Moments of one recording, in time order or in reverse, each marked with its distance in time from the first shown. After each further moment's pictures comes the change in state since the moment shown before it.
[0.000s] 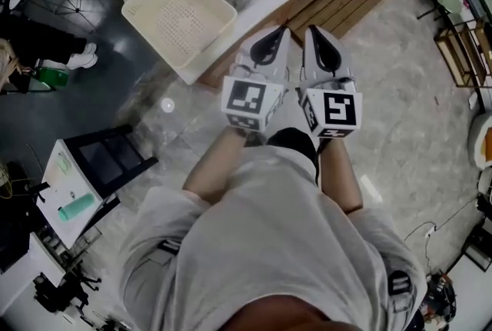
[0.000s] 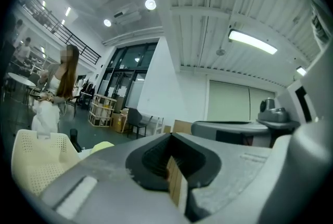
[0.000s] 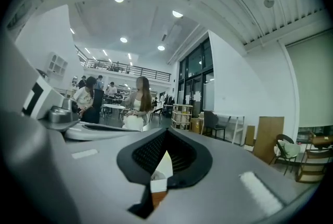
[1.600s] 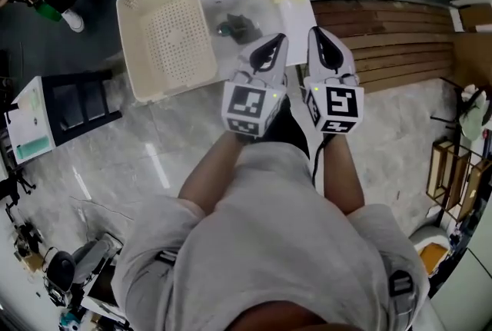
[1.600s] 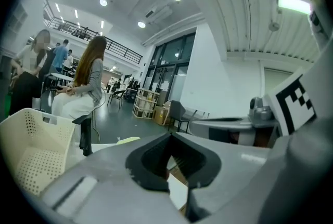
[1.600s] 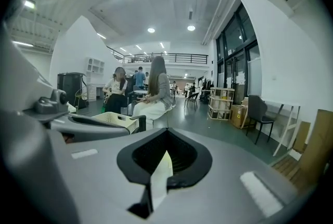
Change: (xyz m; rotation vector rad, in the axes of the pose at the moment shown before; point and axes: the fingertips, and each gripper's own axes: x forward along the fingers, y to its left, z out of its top) left arm 0.214 0.178 -0.050 -0.132 0.057 0.509; right arm 0.305 -0.097 -0.076 -0.072 0.170 0.505
